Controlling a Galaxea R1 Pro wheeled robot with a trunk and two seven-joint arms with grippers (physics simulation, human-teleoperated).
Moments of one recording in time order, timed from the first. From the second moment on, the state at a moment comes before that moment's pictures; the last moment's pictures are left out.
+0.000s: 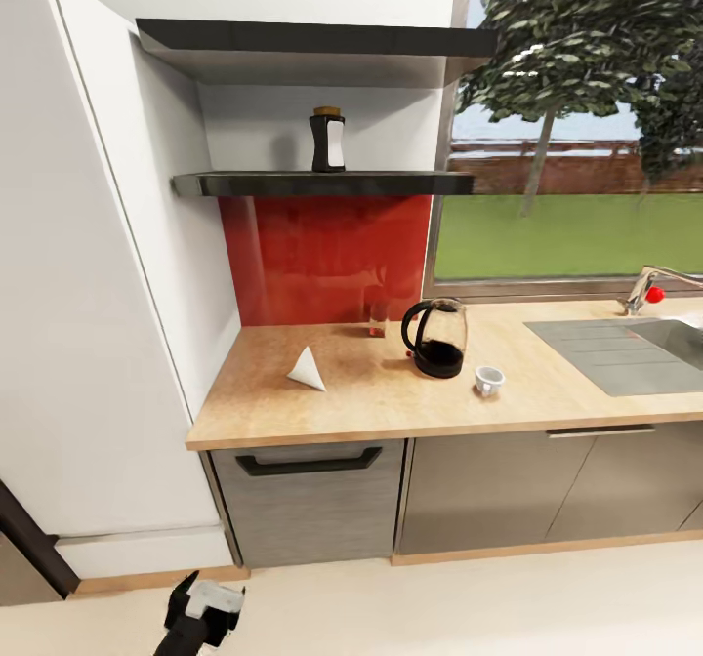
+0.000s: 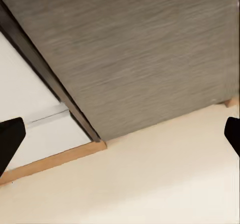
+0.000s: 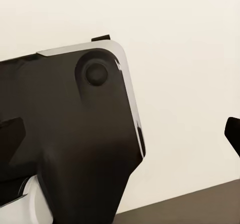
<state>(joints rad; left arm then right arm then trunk) -0.19 0.10 -0.12 -0.64 -0.11 -0.29 0.01 0.00 -0.05 -0.04 -0.17 -0.20 -0.07 0.00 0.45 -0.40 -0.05</state>
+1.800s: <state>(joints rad) -0.72 0.01 -0.13 -1.08 -0.09 0.31 -0.31 0.00 -0.04 -0.03 -0.18 -0.19 -0.07 0.00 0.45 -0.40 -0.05</state>
